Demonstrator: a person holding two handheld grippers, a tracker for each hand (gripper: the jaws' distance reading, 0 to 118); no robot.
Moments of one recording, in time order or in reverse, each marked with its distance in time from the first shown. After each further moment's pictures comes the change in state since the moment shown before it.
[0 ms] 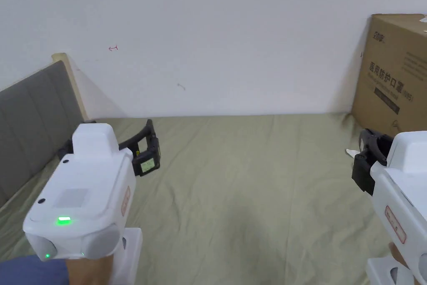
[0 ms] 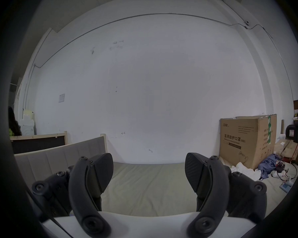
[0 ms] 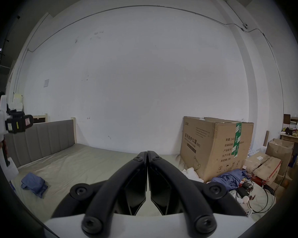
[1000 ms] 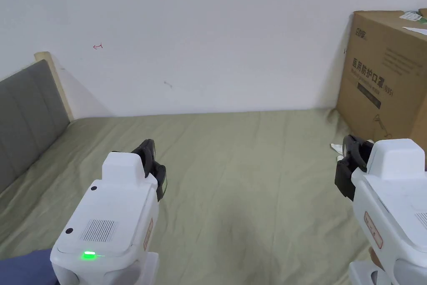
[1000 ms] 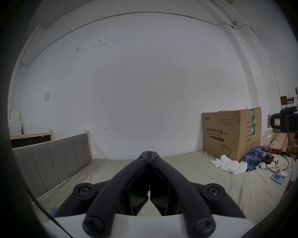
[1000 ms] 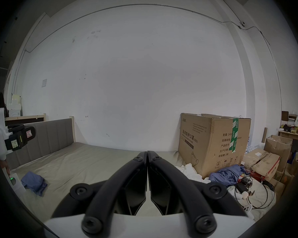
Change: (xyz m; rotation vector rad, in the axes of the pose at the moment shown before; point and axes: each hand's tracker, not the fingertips) left arm 0.043 -0.029 0.022 -0.016 -0.137 -0.024; right arm -0.014 -0.004 0.017 -0.017 -0.014 -0.013
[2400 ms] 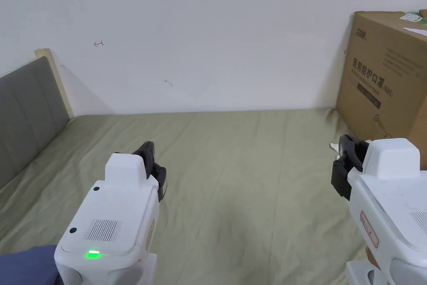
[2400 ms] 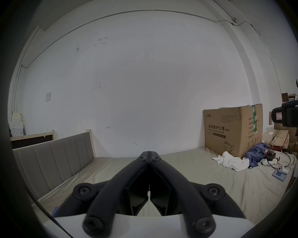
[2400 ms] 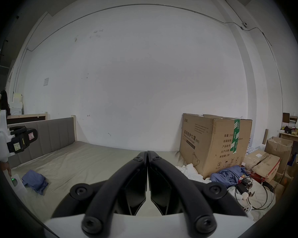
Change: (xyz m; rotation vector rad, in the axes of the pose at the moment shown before) left arm -0.001 -0.006 0.003 -0.018 0.015 -0.016; right arm 0.003 -0.003 -0.003 -0.003 0.014 0.013
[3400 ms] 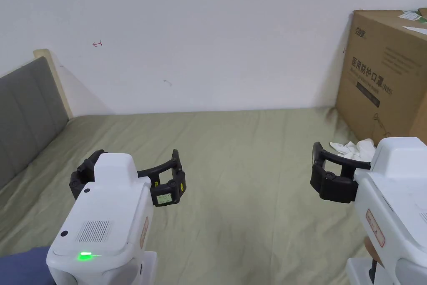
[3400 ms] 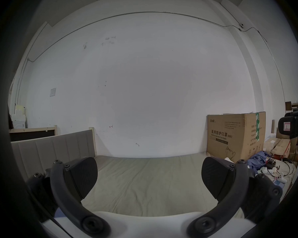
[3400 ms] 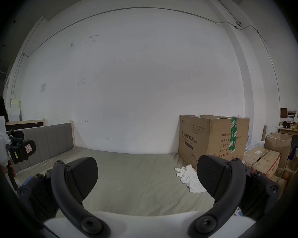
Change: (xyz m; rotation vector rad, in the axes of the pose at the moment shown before) left arm -0.008 0.003 0.000 0.015 0.034 0.059; right arm 0.001 0.003 0.005 0.026 -0.028 -0.041
